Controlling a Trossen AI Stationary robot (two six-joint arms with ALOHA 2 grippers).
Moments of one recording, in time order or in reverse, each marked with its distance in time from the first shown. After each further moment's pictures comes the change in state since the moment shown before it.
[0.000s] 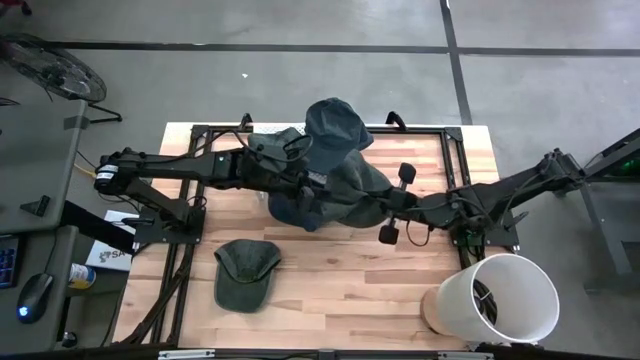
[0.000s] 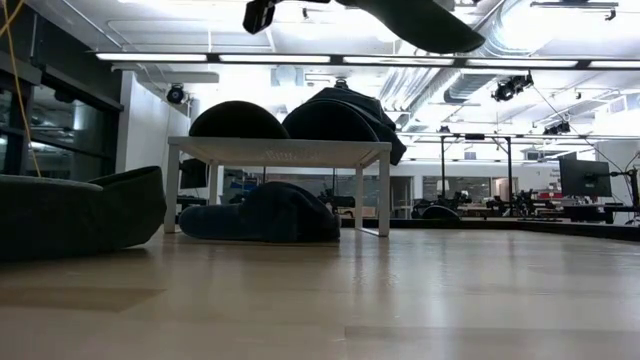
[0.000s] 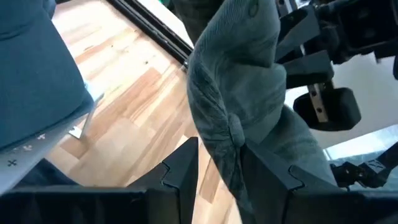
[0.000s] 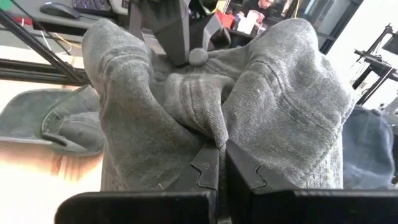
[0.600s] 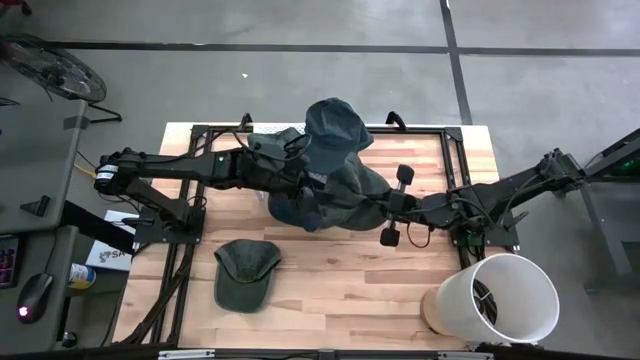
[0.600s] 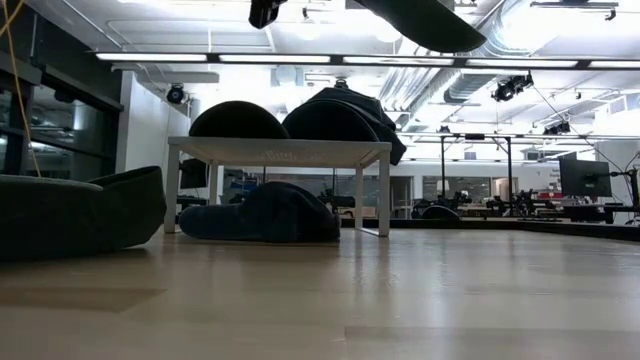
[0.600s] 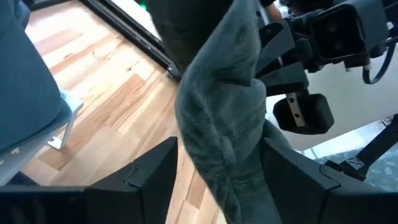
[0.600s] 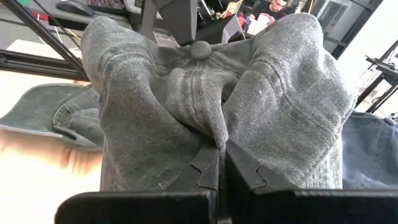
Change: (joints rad) left arm 0.000 0.000 0.000 0.054 0.040 0.007; right arm 0.000 -0.005 0.000 -0.004 -0.042 -0.033
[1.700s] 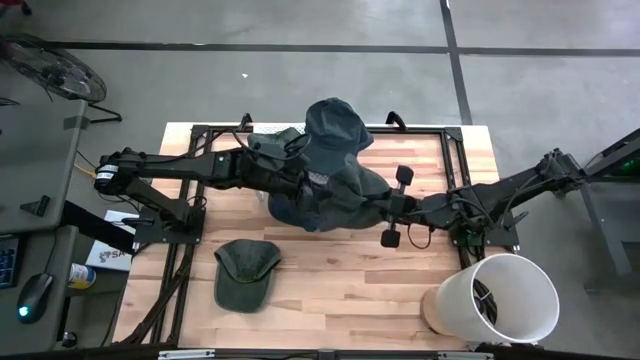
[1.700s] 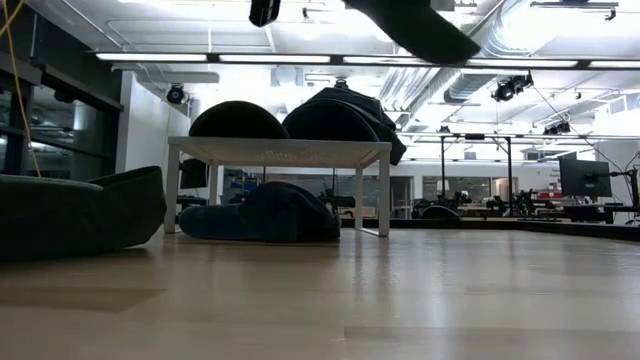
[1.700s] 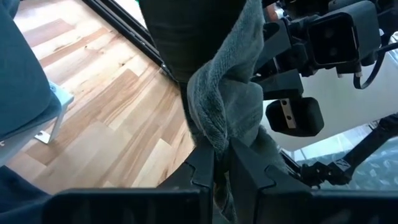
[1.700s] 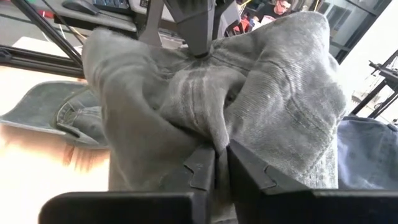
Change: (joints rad) left arm 0.000 0.000 0.000 0.010 0.027 -0.042; right arm 0.004 0.001 0.000 0.004 -0.010 -0.023
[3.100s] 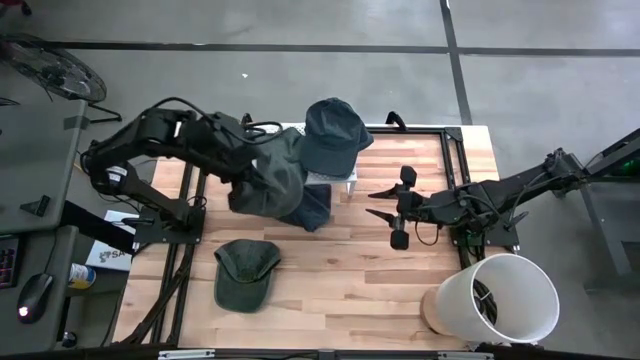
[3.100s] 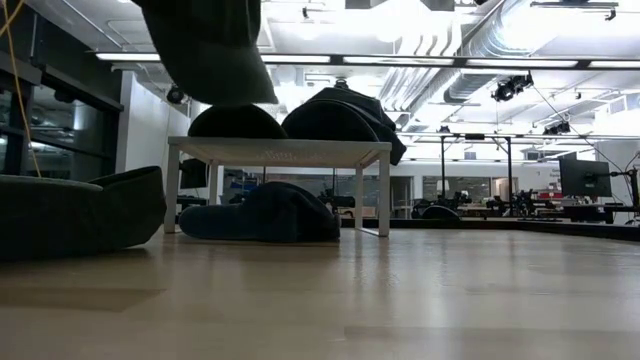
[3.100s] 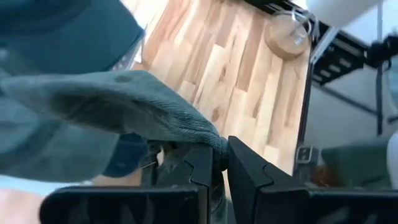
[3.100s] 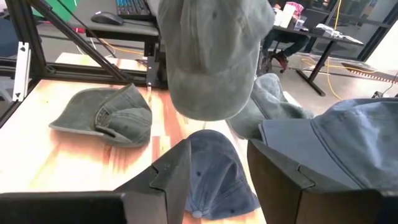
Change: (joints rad) left arm 0.000 -0.001 0.641 -1.105 0.008 0.314; right arm -0.001 -0.063 0.000 -0.092 -0.101 0.136
